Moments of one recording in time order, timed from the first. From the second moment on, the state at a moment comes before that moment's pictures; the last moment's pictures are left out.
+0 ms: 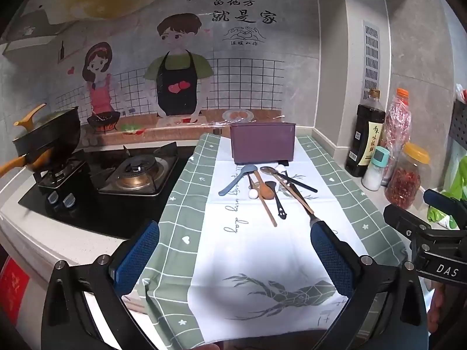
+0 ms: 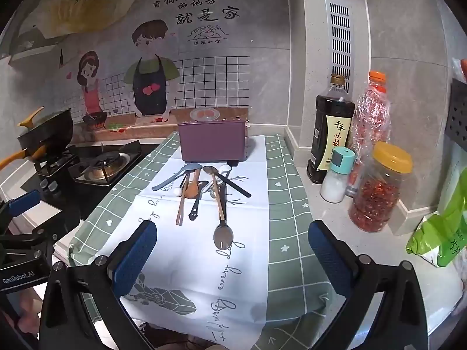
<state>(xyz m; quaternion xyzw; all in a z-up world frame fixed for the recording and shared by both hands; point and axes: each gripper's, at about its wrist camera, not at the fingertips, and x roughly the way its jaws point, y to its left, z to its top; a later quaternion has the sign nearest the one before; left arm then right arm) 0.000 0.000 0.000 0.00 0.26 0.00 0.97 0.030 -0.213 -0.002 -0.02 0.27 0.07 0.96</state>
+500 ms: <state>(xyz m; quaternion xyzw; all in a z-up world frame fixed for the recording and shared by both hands) -0.005 0.009 0.002 -0.01 0.25 0.00 0.97 0.023 -0.201 -0.005 -0.05 0.28 0.07 0.96</state>
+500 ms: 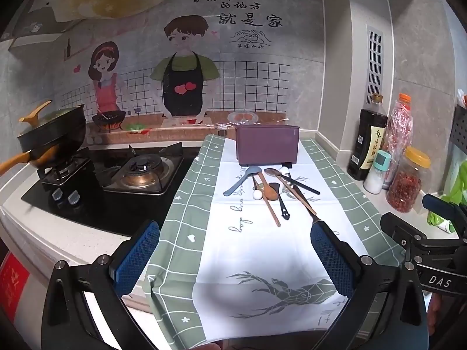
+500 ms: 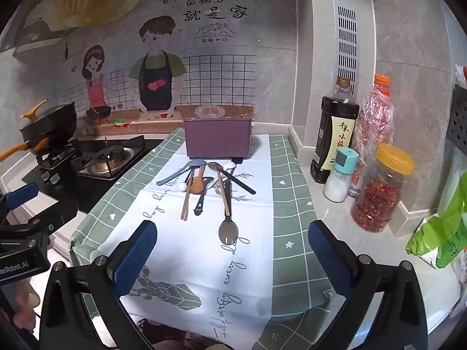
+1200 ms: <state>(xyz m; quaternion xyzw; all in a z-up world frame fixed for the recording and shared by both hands) -0.004 -0.002 0.005 0.00 0.26 0.00 0.97 0.024 -0.211 -0.008 -0.04 0.28 0.06 0.96</state>
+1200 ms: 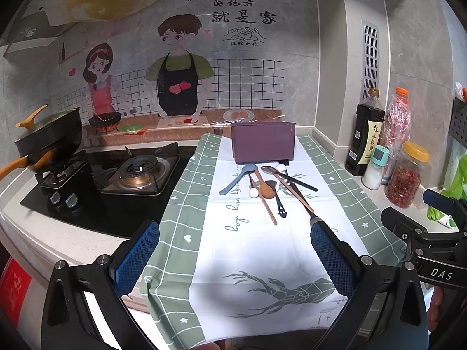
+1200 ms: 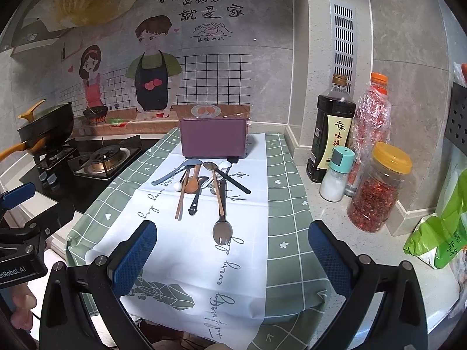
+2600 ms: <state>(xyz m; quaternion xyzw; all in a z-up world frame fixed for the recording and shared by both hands) 0.015 -0.004 0.005 0.00 0.26 -0.01 0.96 0.043 -0.211 -0.006 -0.03 0.28 0.05 0.96</state>
